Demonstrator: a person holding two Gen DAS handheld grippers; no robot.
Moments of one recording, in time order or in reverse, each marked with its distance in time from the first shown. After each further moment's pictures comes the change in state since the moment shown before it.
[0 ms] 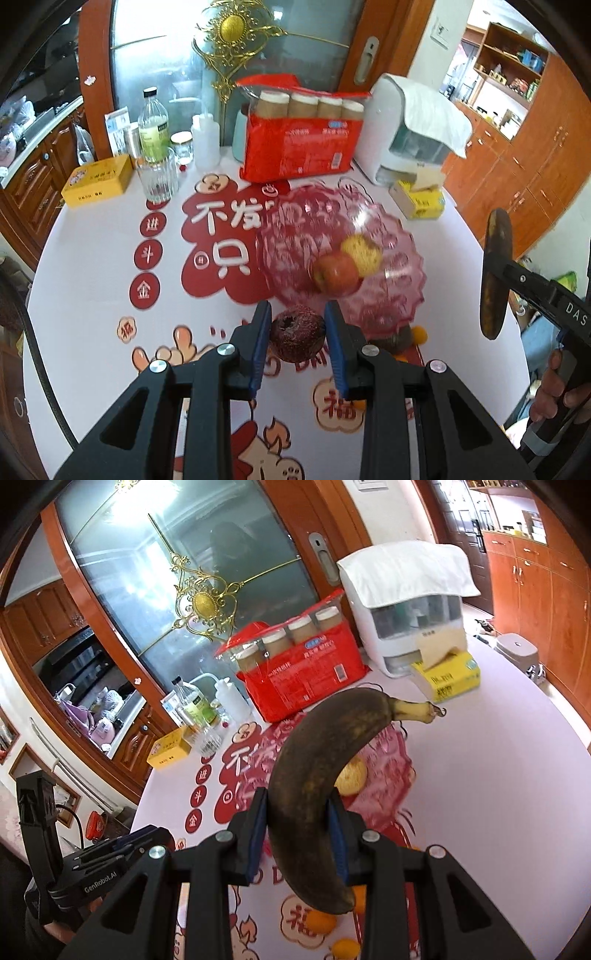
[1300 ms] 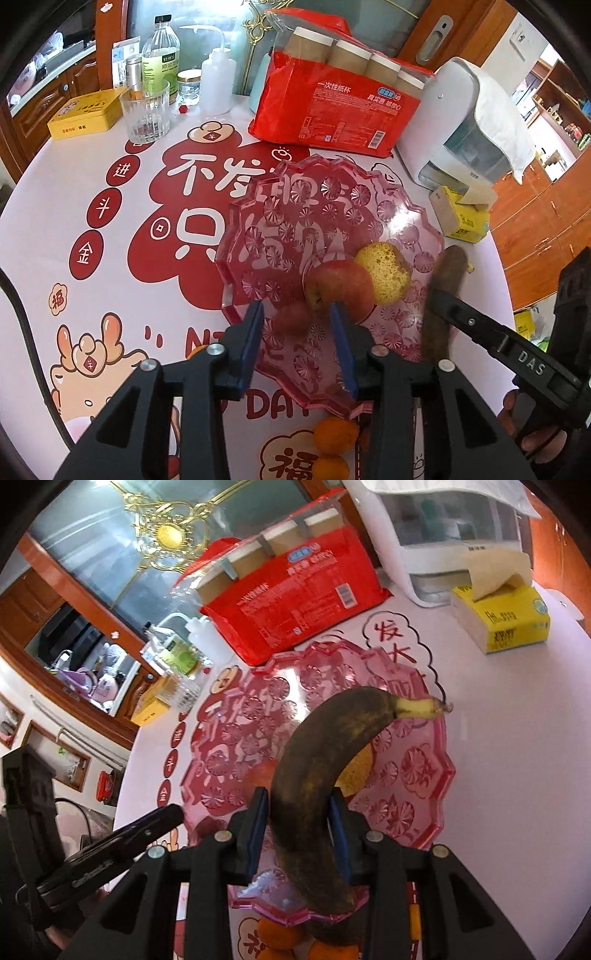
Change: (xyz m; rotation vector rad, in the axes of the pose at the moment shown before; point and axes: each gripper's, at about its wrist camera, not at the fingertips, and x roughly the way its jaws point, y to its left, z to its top) left arm 0.125 -0.013 0.010 -0.230 0.102 0.032; right arm 0.148 -0.061 0.015 0.005 0.294 0.098
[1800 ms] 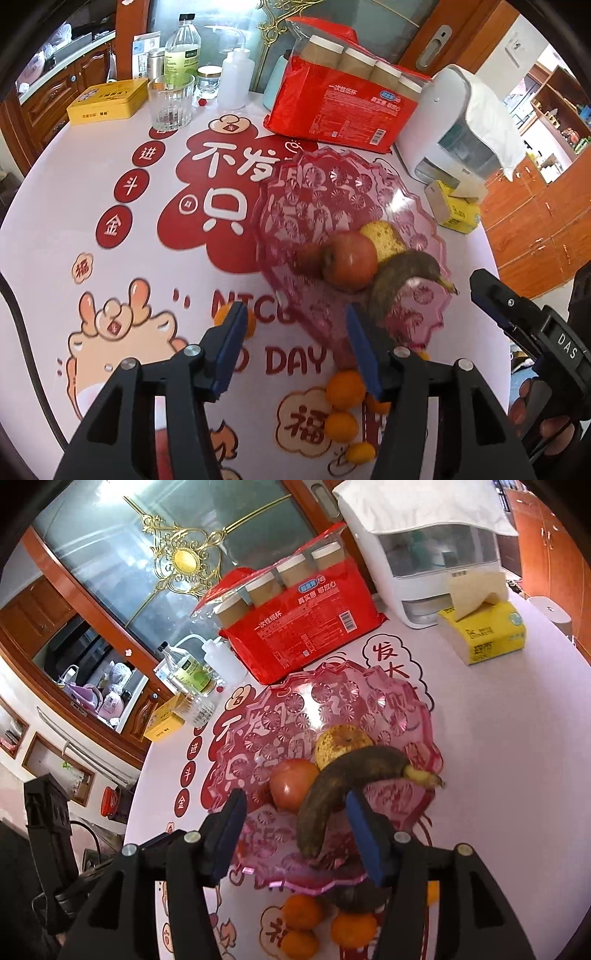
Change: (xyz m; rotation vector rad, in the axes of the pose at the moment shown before) left arm -0.044 0.024 -0.035 -0.019 0.007 -0.023; right arm -0.052 0.022 -0.024 0.013 -0.105 0.002
